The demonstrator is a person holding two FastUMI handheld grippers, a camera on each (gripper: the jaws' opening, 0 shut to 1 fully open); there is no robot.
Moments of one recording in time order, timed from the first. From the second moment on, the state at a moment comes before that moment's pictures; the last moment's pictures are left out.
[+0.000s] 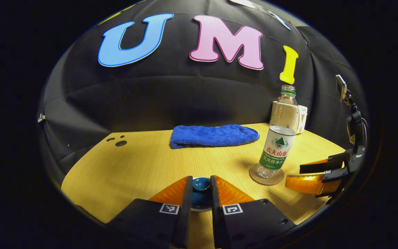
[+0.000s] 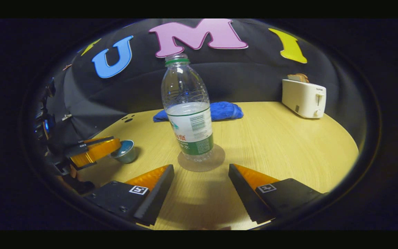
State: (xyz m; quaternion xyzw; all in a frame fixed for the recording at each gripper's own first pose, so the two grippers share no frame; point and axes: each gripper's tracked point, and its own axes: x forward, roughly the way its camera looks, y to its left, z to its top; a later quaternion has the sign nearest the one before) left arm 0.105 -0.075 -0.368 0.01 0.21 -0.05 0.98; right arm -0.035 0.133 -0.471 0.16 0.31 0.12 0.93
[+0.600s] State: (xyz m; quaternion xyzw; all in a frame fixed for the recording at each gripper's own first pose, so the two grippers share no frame) left arm 0.097 -0.076 -0.362 0.02 0.21 -0.04 0.98; right arm -0.040 0.110 -0.452 0.16 0.30 0.11 0.93
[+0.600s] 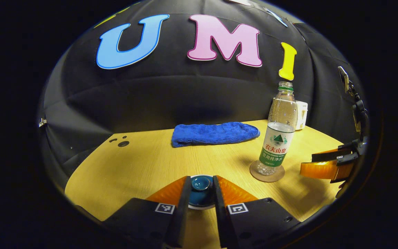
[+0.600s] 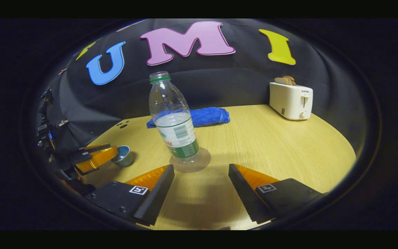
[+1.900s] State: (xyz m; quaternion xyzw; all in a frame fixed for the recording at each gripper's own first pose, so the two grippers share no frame) left arm 0.035 -0.050 -0.092 -0.01 0.11 -0.01 0.99; right arm -0.053 0.059 -0.159 0.11 0.13 0.11 0.98
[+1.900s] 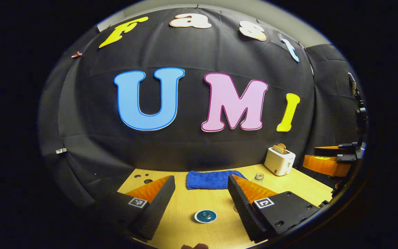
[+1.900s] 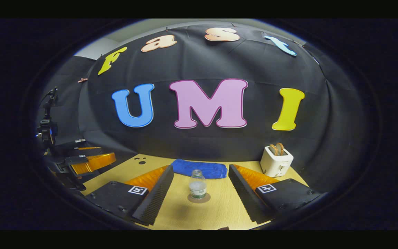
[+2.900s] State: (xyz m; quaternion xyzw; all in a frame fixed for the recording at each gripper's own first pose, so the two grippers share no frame) left arm 0.013 -0.048 -0.073 0.01 0.10 -0.02 0.99; right arm -0.076 0.057 -0.139 0.10 0.12 0.10 0.98
